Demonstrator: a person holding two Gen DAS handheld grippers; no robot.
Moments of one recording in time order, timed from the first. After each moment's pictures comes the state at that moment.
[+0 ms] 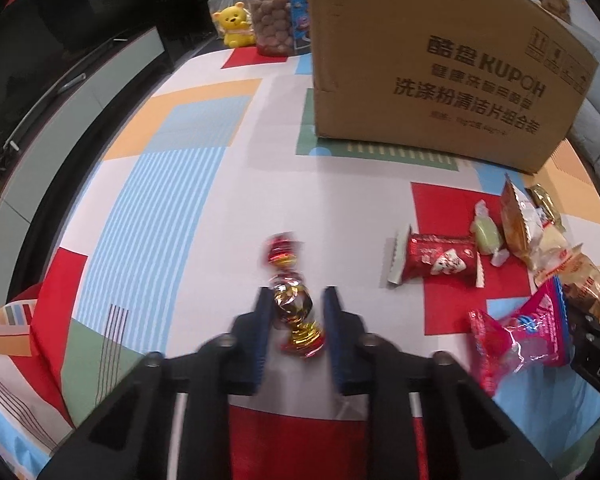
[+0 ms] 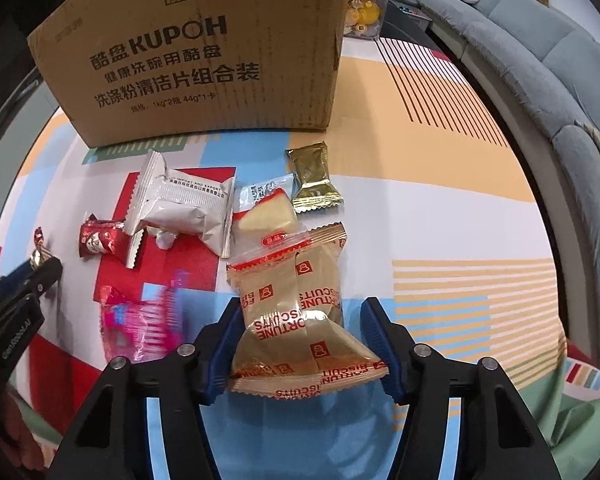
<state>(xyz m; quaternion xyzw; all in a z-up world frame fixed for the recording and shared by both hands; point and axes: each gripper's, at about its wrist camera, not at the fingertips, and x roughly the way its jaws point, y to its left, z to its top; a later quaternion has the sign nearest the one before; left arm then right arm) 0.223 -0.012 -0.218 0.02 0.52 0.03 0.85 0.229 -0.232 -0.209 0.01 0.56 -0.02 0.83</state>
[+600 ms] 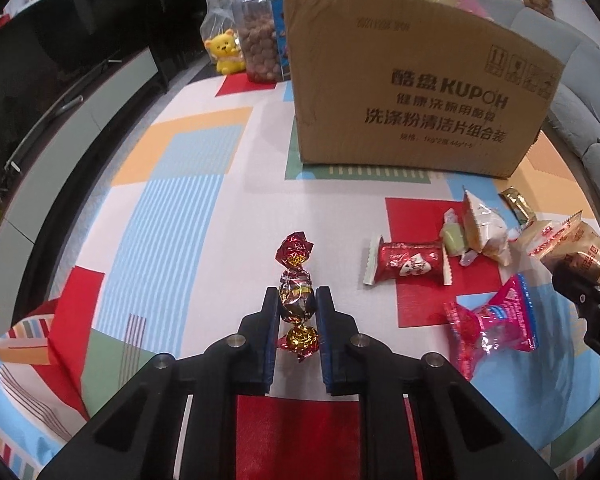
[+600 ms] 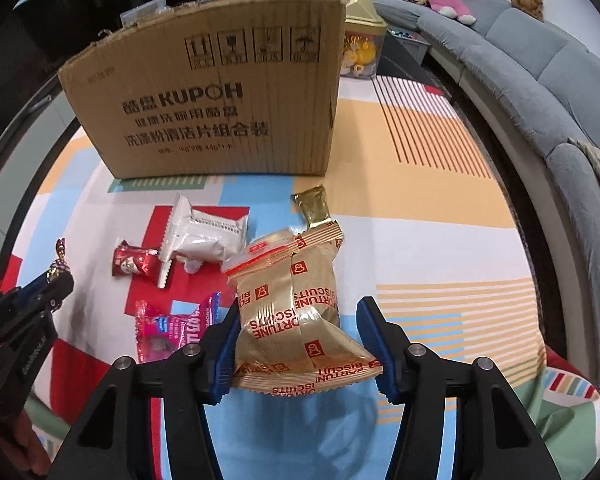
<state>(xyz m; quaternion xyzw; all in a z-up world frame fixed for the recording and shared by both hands) 0.207 -0.022 -0.189 0.04 0.49 0.01 0.87 0.212 -0.225 -0.167 0.01 0.51 -0.01 0.86</state>
